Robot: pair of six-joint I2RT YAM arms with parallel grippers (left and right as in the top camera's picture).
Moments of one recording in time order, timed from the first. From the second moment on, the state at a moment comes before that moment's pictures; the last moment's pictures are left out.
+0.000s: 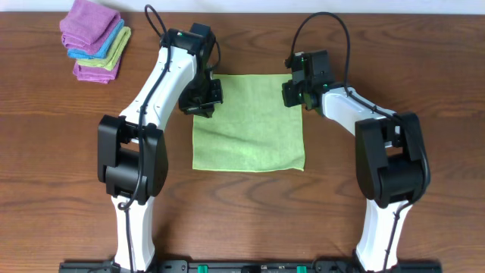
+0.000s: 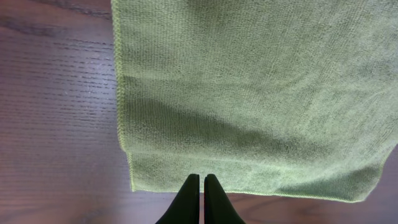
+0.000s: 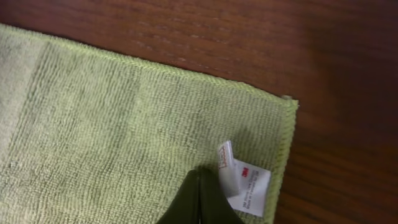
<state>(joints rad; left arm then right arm) -0.29 2.18 1.91 -1.36 0.21 -0.40 0.23 2.14 1.35 -0.17 -0.15 0.03</state>
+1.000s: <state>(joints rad) -0.09 1.38 1.42 -1.16 0.28 -0.27 0.11 1.28 1.20 -0.96 -0.34 0.08</state>
